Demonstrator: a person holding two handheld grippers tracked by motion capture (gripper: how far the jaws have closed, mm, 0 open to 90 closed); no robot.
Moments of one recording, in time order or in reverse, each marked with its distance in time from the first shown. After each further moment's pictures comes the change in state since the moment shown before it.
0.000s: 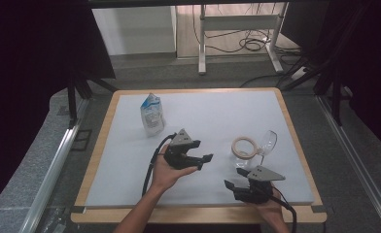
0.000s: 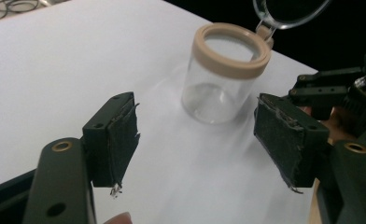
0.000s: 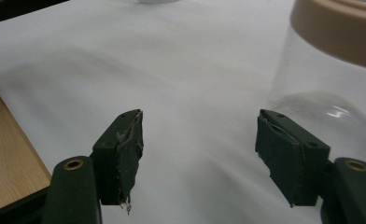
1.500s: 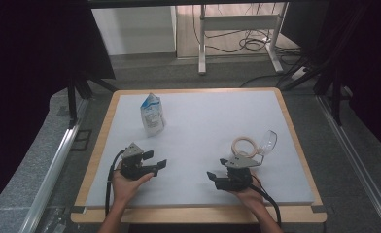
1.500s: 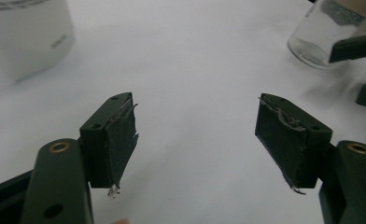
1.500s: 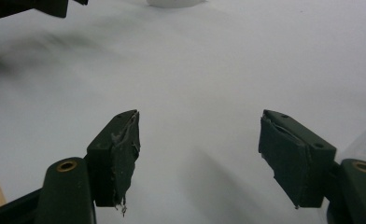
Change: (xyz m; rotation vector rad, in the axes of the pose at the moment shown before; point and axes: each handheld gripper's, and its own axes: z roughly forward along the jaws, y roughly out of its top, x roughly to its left) left arm 0.068 -0.090 -0.075 -0.008 0.221 -0.206; right arm 0.015 0.033 0.050 0.040 0.019 -0.042
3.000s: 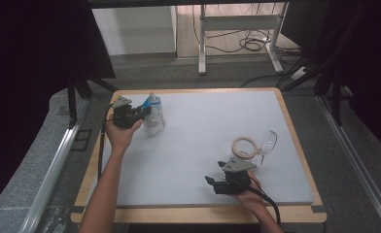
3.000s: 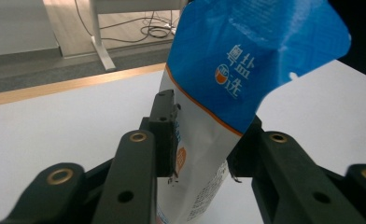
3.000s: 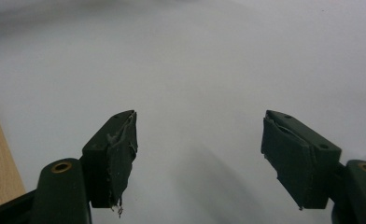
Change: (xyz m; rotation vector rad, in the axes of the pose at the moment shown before) left arm 0.096 0.108 0.029 -0.158 0.141 0.000; right arm 0.007 -0.001 0.000 0.030 0.028 -0.067
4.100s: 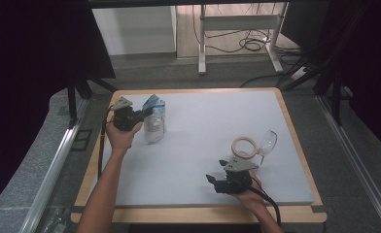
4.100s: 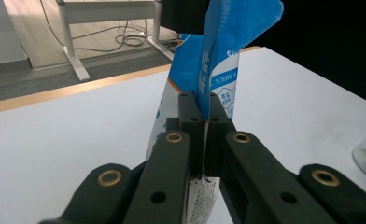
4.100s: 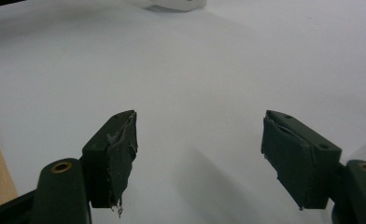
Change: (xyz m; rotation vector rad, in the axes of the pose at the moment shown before) left arm -0.017 0.002 -0.013 -0.037 -0.100 0.023; right arm -0.001 0.001 -0.003 -0.026 -0.024 0.011
